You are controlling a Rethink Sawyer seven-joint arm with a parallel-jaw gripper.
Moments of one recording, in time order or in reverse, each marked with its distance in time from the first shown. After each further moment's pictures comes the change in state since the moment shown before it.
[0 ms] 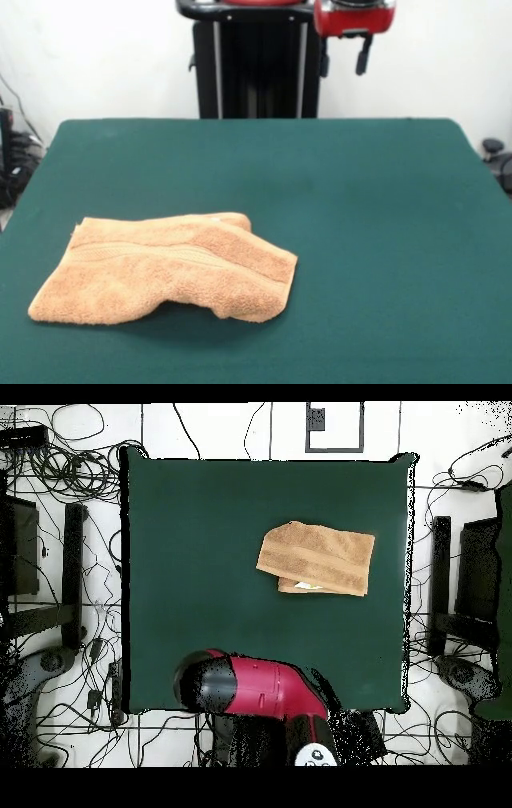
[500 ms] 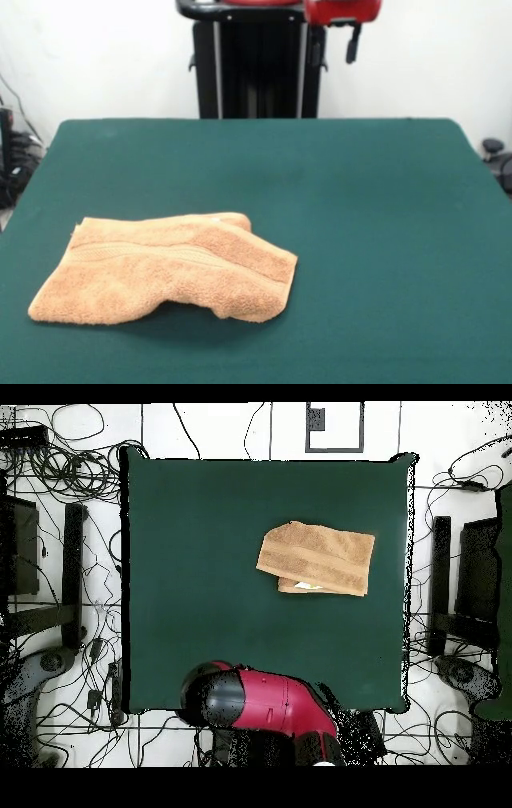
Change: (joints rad) arm -0.029 -0.039 0.000 0.060 0.000 0.000 0.000
